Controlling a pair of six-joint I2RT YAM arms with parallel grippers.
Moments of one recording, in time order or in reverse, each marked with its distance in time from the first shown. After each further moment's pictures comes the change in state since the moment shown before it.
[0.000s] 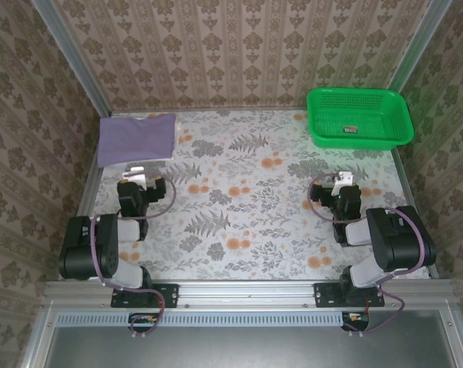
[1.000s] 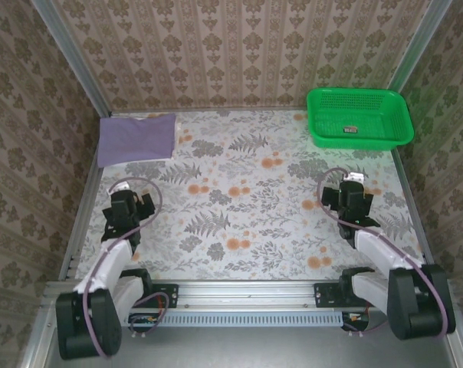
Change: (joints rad) left arm 0.035 -0.547 0.028 -0.876 -0.211 -0.192; right arm 0.020 -0.435 0.140 -0.848 0.269 0.081
